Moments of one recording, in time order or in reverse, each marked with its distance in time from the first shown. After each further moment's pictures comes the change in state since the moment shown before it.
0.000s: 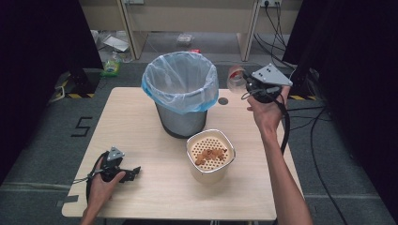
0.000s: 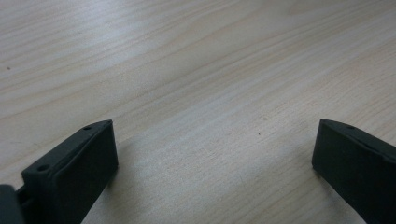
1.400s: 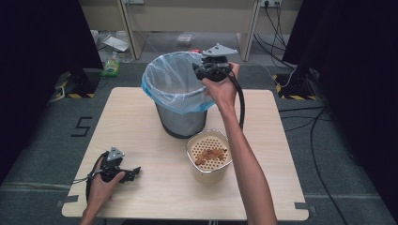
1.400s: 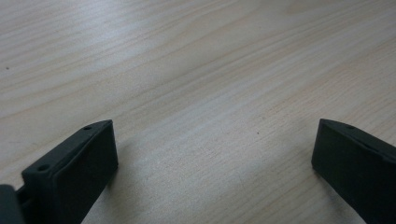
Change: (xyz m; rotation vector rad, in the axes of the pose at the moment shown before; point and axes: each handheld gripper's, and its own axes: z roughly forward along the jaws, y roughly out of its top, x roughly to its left) left arm 0.000 0.000 0.000 0.001 -0.003 0.002; right arm 0.066 0.044 0.093 0.142 0.222 0.126
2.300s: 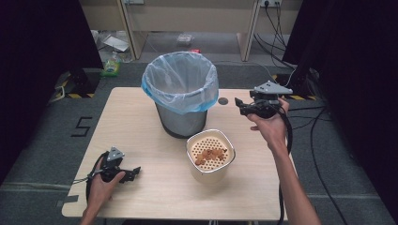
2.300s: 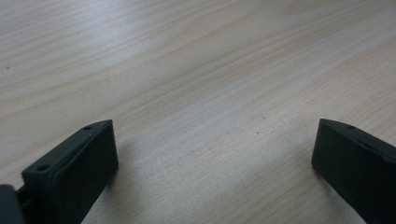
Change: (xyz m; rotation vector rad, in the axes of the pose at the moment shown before) left arm 0.000 0.000 0.000 0.001 0.001 -0.001; right arm -0.056 -0.106 -0.099 0.110 -0.067 0.085
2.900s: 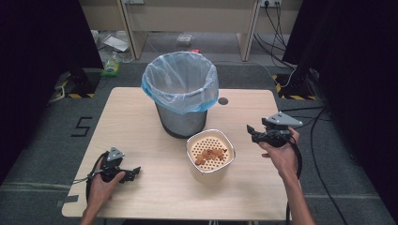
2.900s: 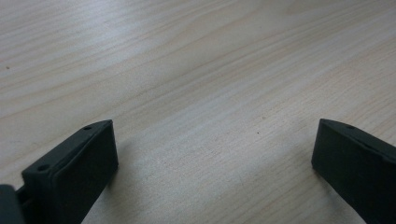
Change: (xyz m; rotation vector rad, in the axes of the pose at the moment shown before) left arm 0.000 0.000 0.000 0.000 0.000 0.000; right arm -0.009 -0.089 -0.021 0.072 -0.034 0.042
